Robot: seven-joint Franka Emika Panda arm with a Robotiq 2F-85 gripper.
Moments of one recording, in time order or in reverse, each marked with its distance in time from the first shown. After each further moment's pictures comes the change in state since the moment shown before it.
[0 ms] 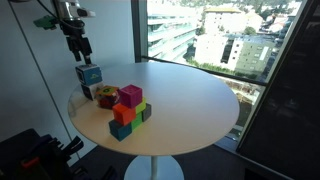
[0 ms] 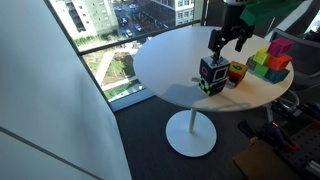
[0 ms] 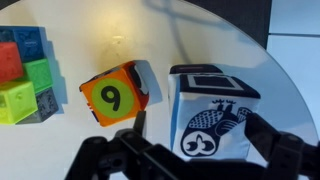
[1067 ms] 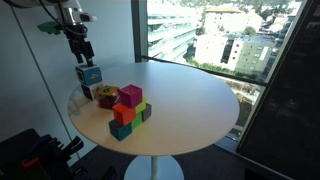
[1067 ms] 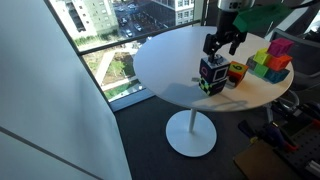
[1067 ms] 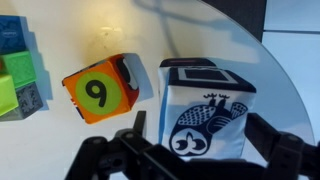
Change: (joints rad) arm 0.008 0.052 0.000 0.007 0.000 0.066 0.000
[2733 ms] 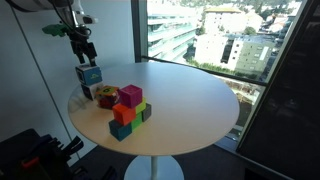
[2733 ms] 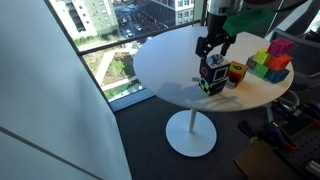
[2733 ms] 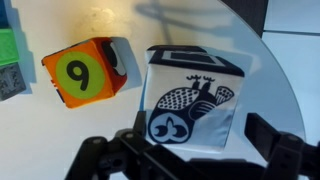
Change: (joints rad) arm 0.033 0.082 -0.010 0.064 -0.046 0.023 0.000
